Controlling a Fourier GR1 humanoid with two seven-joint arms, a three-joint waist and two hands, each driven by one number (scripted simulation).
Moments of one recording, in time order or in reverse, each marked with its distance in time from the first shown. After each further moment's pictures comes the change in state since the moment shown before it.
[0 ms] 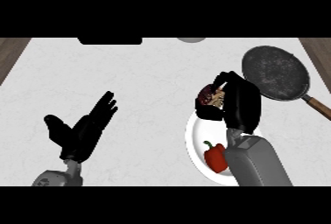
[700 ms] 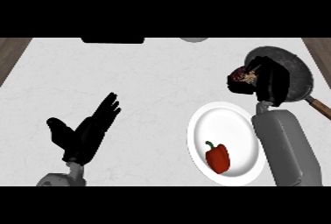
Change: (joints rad) left arm 0.018 -0.033 -0.001 -0.028 -0.032 -0.015 0.012; right arm -0.160 -0.154 -0.292 0.464 -0.152 -0.278 -0.294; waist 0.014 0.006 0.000
